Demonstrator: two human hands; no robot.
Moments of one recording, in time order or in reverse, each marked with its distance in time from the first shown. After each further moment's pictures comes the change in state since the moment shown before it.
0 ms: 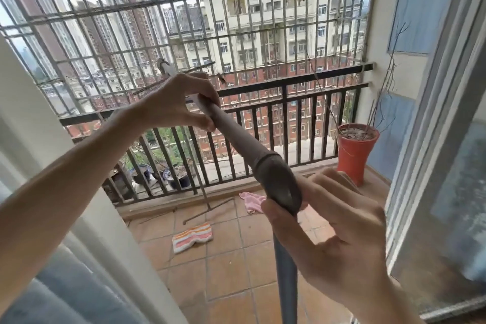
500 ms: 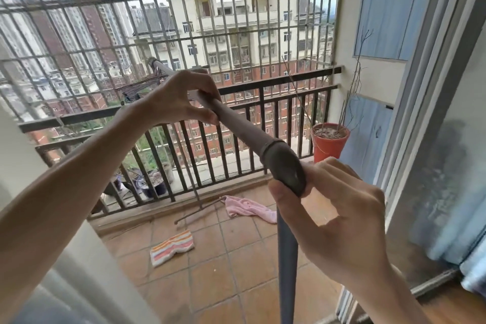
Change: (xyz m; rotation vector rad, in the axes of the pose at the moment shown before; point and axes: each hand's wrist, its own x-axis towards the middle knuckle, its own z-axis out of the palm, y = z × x) left_hand 0.026 -0.043 0.009 -0.066 0.027 0.115; right_hand 0.010 -0.004 0.028 -0.207 0.005 0.082
